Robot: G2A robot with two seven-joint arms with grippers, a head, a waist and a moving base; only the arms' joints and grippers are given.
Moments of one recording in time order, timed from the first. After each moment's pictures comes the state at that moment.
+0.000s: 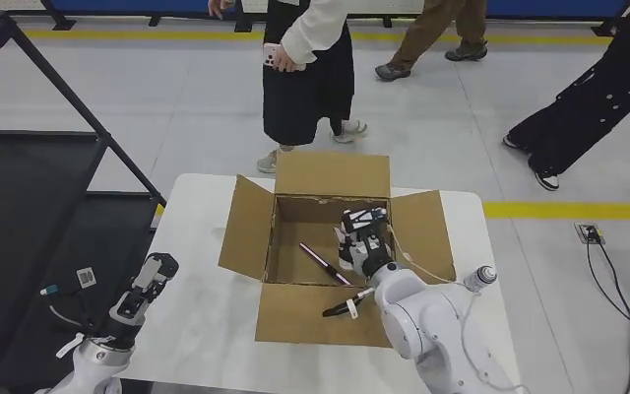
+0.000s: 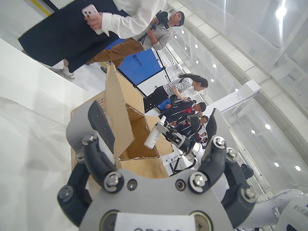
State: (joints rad) left arm 1.53 -1.27 -1.88 -1.84 -0.10 -0.51 -0.51; right arm -0.97 -1.34 1.04 -1.82 -1.20 0.21 0.59
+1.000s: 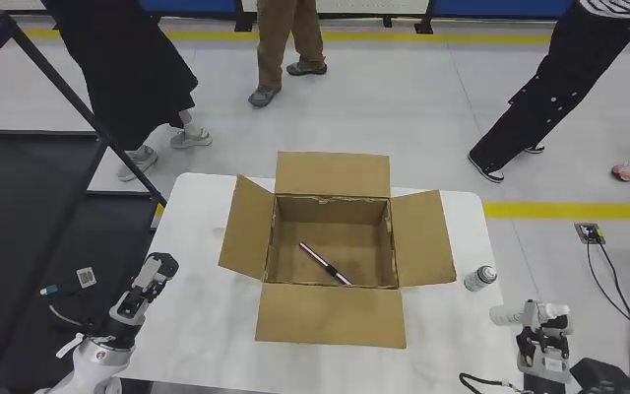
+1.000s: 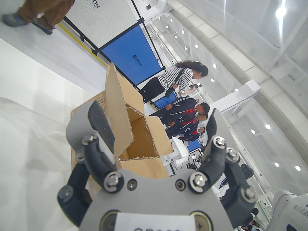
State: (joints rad) left arm 1.53 -1.27 -1.88 -1.84 -0.10 -0.51 -0.51; right arm -1.85 -1.31 1.66 -1.93 -0.93 0.07 -0.58
